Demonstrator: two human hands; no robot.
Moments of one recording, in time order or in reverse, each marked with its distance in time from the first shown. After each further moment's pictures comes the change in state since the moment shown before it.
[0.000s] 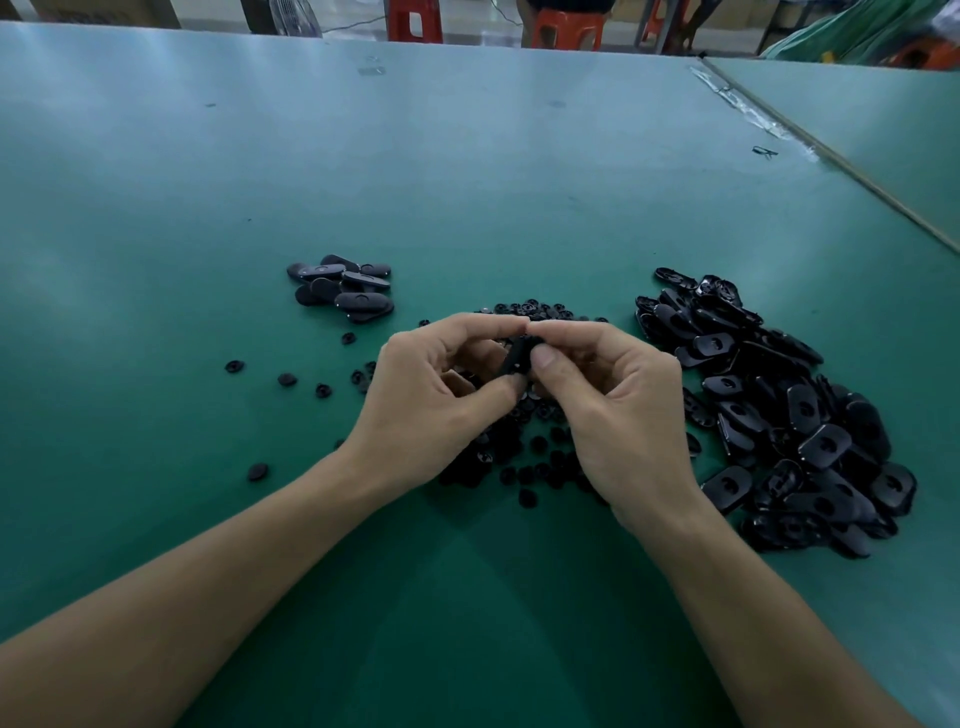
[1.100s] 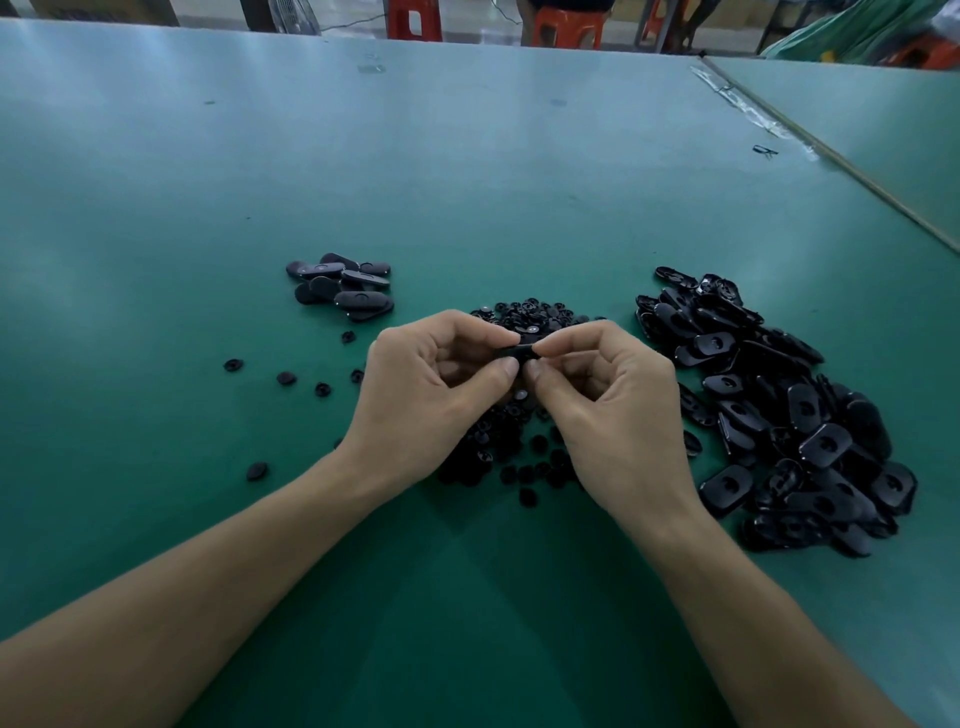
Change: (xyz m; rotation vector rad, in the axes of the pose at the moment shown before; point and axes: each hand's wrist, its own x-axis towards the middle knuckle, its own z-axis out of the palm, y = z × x) left_hand -0.001 0.004 0.000 -0.052 0.068 -0.012; right_hand -0.003 0.004 -0.001 -0.169 0.003 0.028
